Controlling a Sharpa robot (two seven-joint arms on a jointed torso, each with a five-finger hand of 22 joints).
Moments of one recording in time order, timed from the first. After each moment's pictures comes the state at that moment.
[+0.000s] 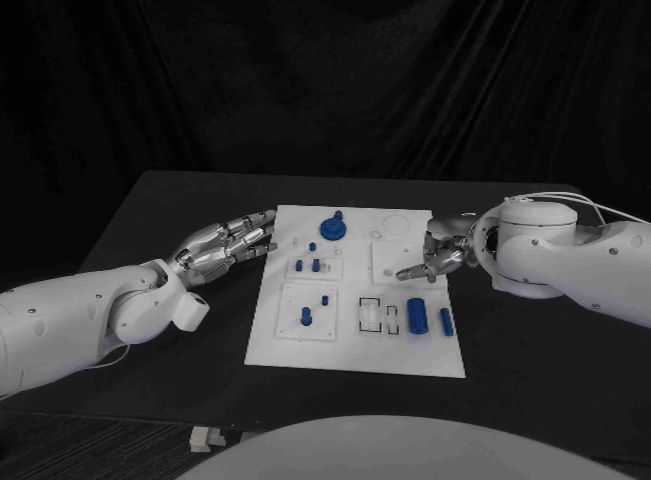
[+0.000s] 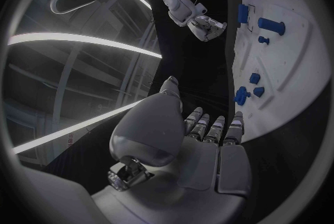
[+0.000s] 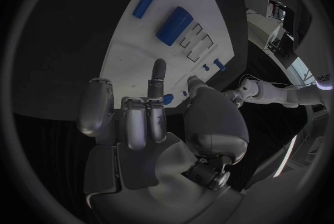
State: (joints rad) left arm 1.06 -0.94 -0.21 1.34 -0.22 0.24 0.61; left_hand 1.37 0.22 -0.25 0.27 0.36 0.17 0.10 0.06 0.03 0.03 0.08 0.01 0.01 0.01 0.17 0.00 0.00 0.16 0.03 0.29 0.02 0.09; right arm 1.31 -0.86 -0.21 1.65 -1.38 0.11 -0.53; right_hand 0.85 -0.12 0.06 0.30 0.11 1.27 -0.02 0.38 0.43 1.47 -0.07 1.56 1.31 1.47 -0.12 1.56 1.31 0.09 1.46 -0.01 1.19 1.31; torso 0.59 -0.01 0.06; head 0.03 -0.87
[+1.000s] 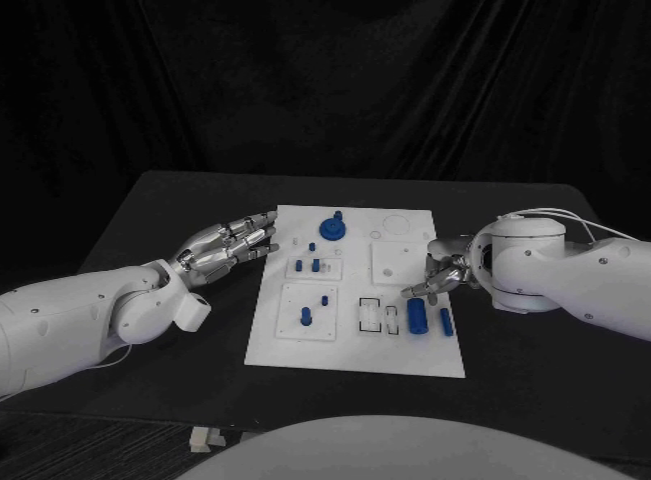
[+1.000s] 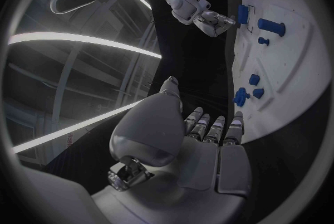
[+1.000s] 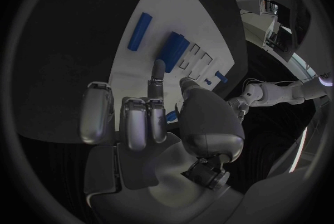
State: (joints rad) left arm 1.06 -0.93 -0.21 1.34 -0.22 0.24 0.61; left_hand 1.37 0.22 -0.25 0.27 0.37 0.17 0.10 0.06 0.03 0.03 0.08 0.01 0.01 0.01 0.17 0.00 0.00 0.16 0.03 0.29 0.02 0.09; right arm 1.26 -0.86 -0.21 1.65 -1.31 0.17 -0.58; right_hand 0.88 -0.06 0.05 0.28 0.24 1.26 -0.01 0.28 0.48 1.47 -0.08 1.57 1.31 1.47 -0.13 1.57 1.31 0.07 1.47 -0.02 1.28 1.31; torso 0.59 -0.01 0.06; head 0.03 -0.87
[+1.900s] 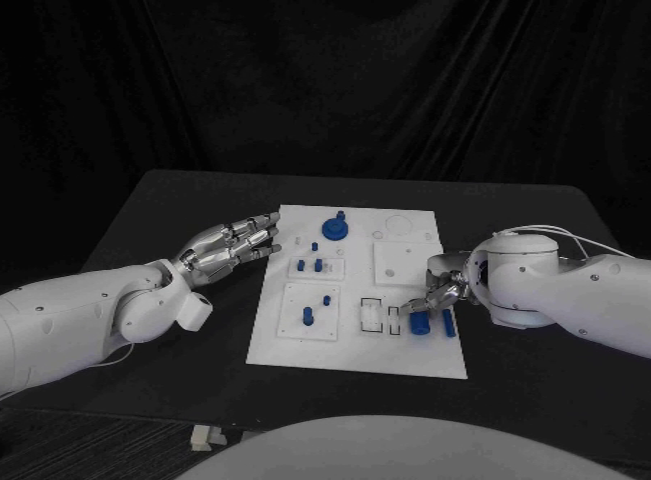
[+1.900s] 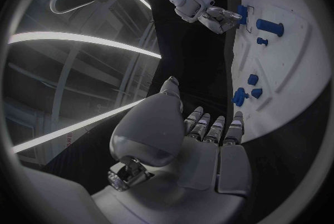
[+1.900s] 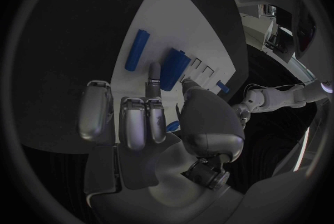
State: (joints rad) left arm 1.06 -0.93 -0.21 1.33 -0.22 0.25 0.60; left_hand 1.38 0.22 -0.25 0.27 0.37 0.17 0.10 0.06 0.03 0.04 0.09 0.02 0.01 0.01 0.17 0.00 0.00 0.16 0.03 0.29 0.02 0.09; right arm 1.21 -0.84 -0.21 1.64 -1.32 0.18 -0.60; right_hand 0.88 -0.07 0.02 0.29 0.17 1.21 0.02 0.22 0.46 1.47 -0.06 1.57 1.31 1.46 -0.11 1.56 1.31 0.07 1.46 0.00 1.25 1.31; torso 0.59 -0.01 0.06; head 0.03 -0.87
